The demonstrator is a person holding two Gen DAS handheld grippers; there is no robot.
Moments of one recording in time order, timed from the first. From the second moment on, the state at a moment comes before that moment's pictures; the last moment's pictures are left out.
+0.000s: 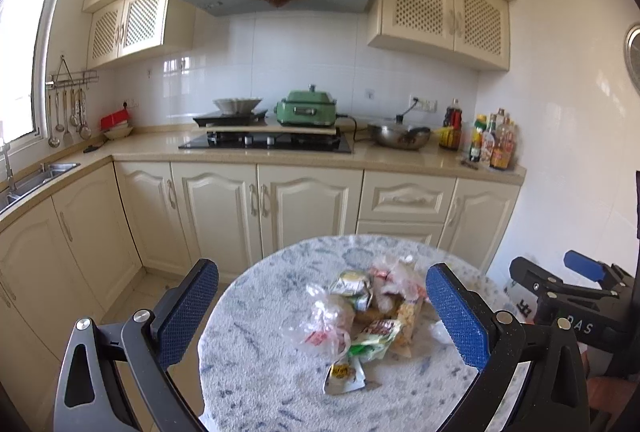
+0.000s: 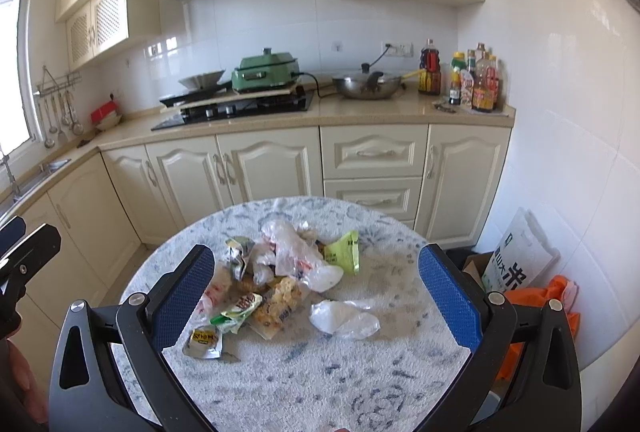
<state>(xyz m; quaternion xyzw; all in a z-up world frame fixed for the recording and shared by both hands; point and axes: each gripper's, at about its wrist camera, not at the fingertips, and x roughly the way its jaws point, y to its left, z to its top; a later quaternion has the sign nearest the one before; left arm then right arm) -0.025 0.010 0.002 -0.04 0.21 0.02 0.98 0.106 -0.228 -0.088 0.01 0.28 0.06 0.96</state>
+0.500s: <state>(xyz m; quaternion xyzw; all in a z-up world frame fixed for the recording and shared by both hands) 0.041 0.023 -0.082 -0.04 0.35 0.01 0.93 0.154 -0.230 -0.183 -0.01 0.40 0.05 0.92</state>
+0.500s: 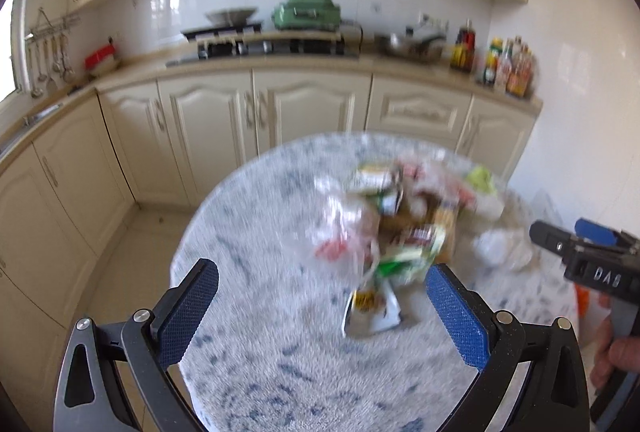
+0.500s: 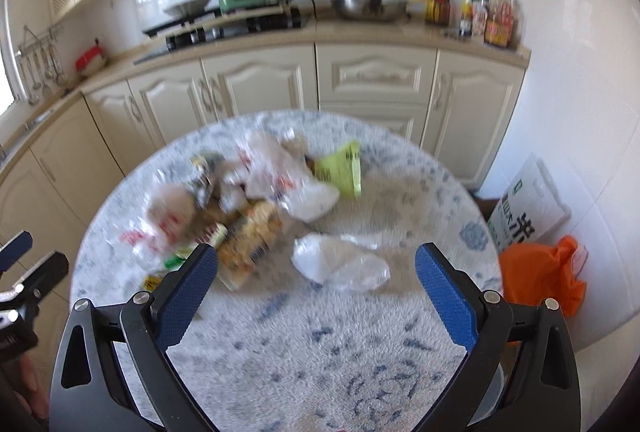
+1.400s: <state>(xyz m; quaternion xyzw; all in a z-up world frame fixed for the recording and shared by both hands) 0.137 -0.025 -0.170 0.01 0.44 -0.05 0.90 0.224 -0.247 -0.263 0.01 0.46 0.06 0.89</state>
